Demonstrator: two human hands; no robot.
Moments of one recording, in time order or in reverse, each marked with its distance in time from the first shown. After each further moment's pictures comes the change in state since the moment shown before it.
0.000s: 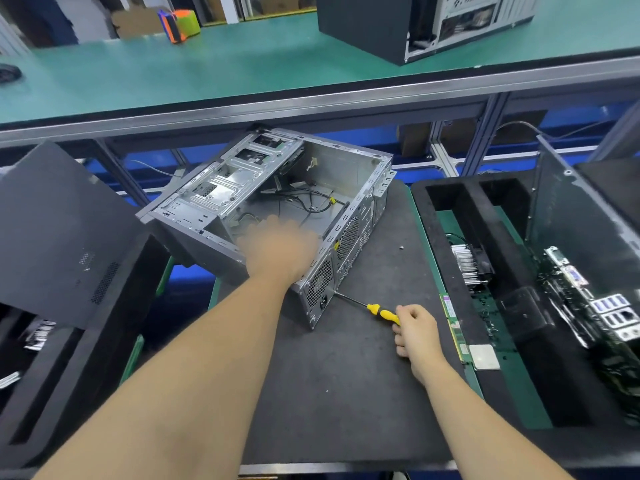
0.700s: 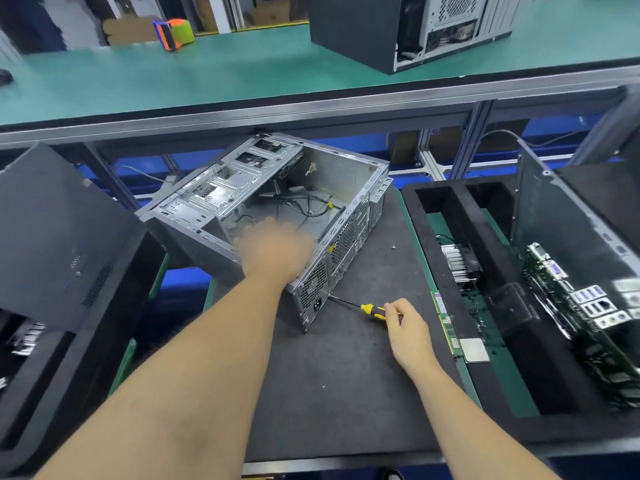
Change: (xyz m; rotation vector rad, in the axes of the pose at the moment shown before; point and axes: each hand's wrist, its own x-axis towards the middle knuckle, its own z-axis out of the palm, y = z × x) left_hand -0.007 -0.004 -0.002 0.032 -0.009 0.044; right_hand -0.020 0.006 -0.004 -0.455 0.041 -0.427
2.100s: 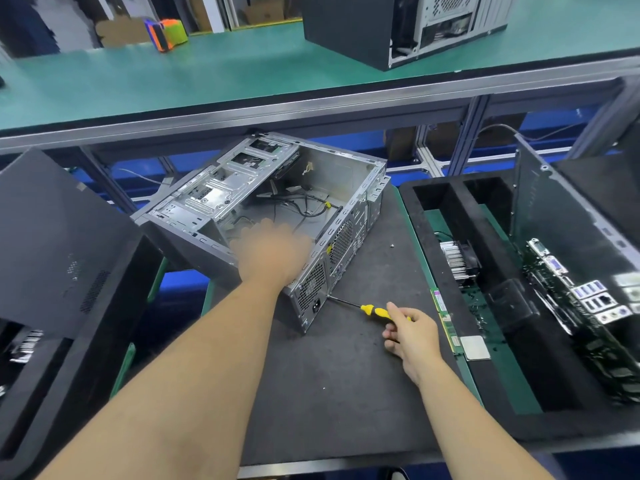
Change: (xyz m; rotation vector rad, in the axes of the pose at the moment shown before) left_hand 0.002 -0.001 0.004 0.001 0.027 0.006; right_hand 0.004 -0.001 0.003 0.648 0.043 0.465
